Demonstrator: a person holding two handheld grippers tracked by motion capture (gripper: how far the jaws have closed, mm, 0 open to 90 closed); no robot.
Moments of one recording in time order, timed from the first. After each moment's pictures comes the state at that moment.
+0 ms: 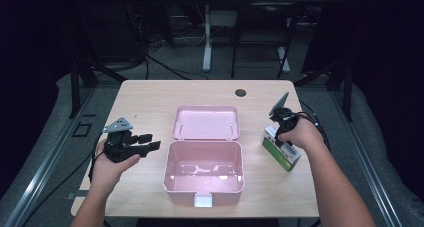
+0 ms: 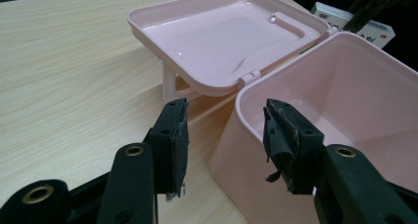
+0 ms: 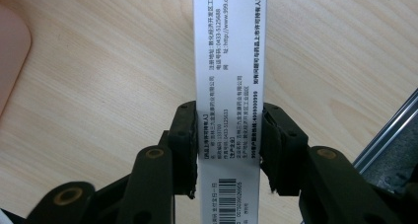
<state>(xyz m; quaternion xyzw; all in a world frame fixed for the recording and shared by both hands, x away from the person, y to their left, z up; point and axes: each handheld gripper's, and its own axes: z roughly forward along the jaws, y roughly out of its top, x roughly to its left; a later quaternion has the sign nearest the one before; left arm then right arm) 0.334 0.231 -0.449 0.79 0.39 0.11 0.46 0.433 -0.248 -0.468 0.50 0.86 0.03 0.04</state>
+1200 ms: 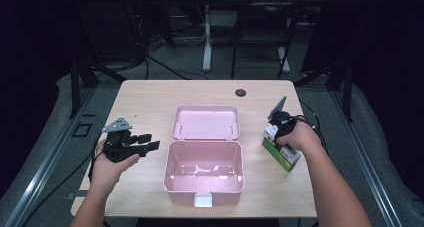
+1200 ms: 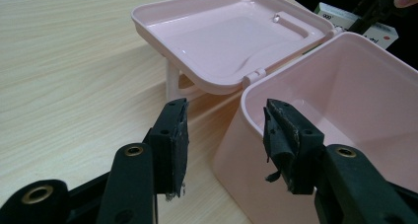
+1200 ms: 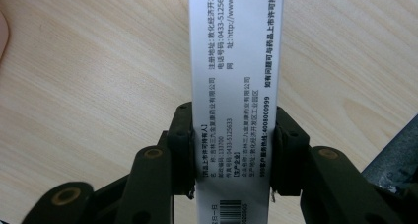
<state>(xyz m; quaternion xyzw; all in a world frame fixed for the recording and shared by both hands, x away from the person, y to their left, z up) 0.336 0.233 -0.451 0.79 0.40 0.10 0.46 0.434 -0.248 -0.486 0.50 0.86 0.02 0.03</state>
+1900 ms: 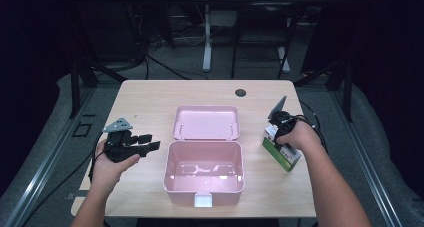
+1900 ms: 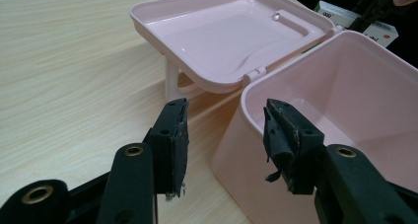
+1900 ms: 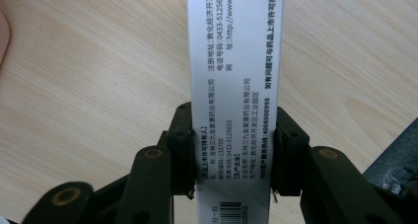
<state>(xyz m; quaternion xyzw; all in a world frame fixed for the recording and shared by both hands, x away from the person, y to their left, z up) 0.337 0.233 -0.453 0.79 0.40 0.10 0.46 0.437 -0.249 -0.486 0.50 0.86 0.01 0.02</state>
